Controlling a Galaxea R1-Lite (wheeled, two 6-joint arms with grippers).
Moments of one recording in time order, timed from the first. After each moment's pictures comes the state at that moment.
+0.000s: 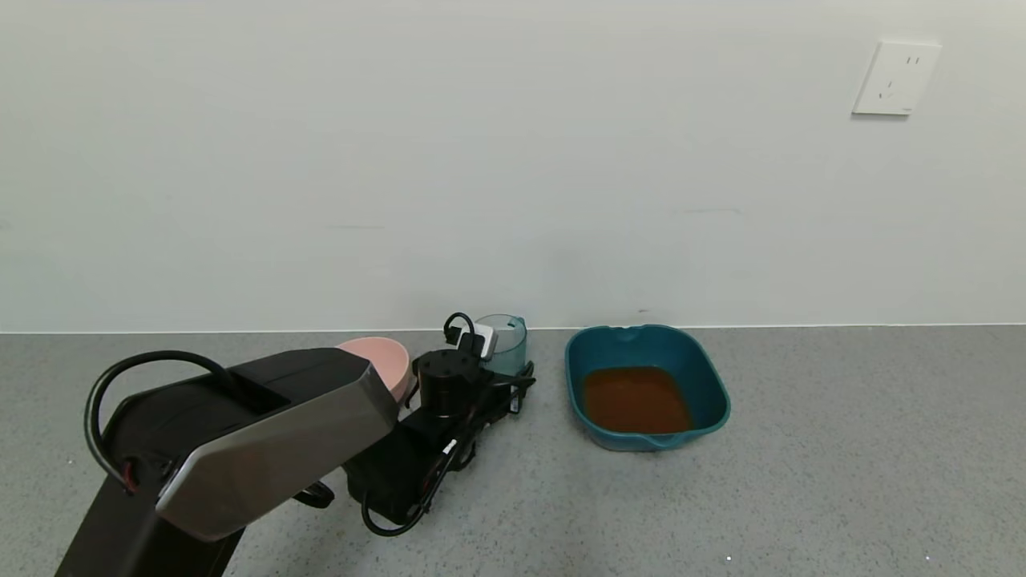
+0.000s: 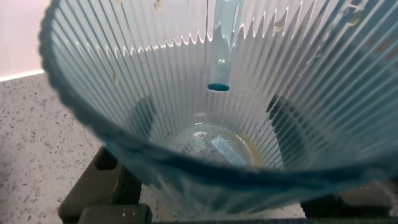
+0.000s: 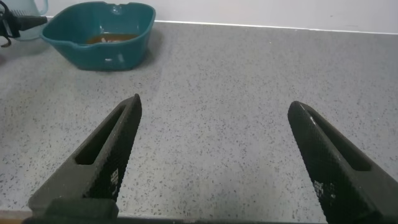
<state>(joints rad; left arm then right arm) -0.48 2.46 -1.06 -1.26 0.18 -0.02 0.00 0.00 0.00 0.01 0.00 0.00</state>
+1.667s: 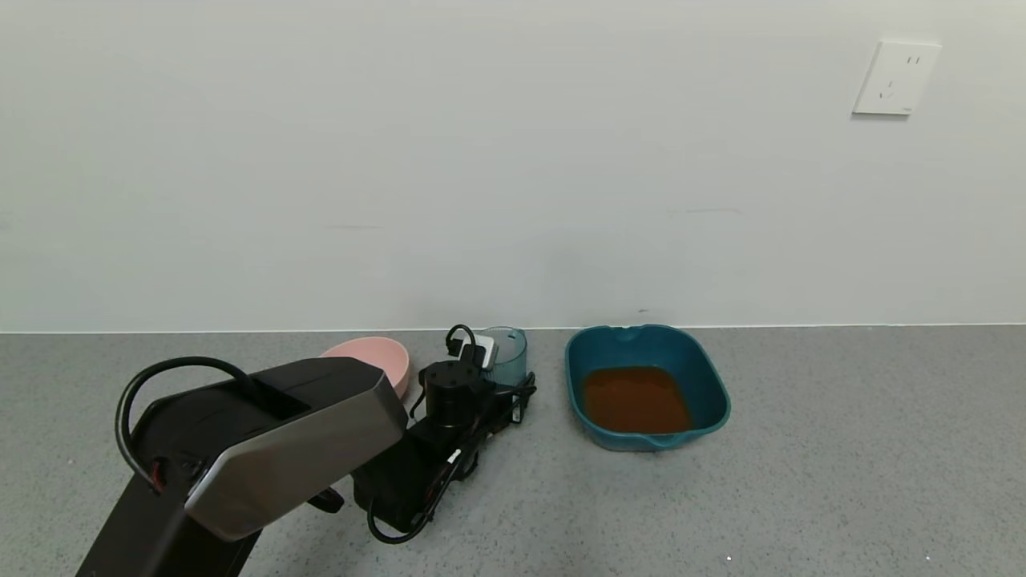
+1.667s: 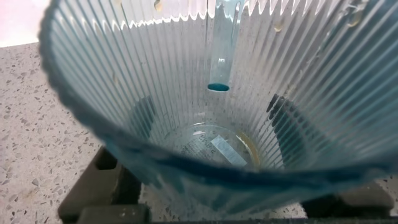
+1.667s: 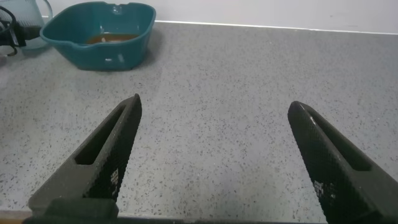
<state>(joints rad) -0.49 2.50 -1.06 -1.26 0.19 -0.06 0.00 0.00 0.00 0.01 0.00 0.00</state>
